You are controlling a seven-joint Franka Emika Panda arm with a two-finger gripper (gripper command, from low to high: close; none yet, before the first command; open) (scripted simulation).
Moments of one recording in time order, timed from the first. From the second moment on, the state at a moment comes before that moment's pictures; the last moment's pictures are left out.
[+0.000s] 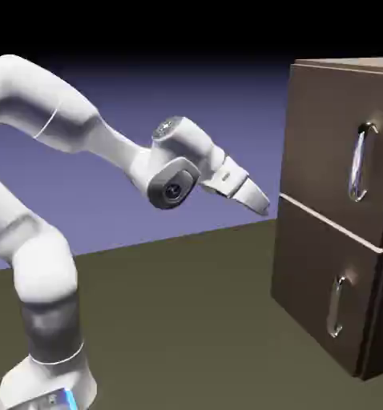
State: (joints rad) arm 0.06 -0.59 -0.05 -2.78 -0.12 3.04 0.70
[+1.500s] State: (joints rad) arm 0.80 -0.89 -0.89 -2.33 -2.07 3.01 -0.07
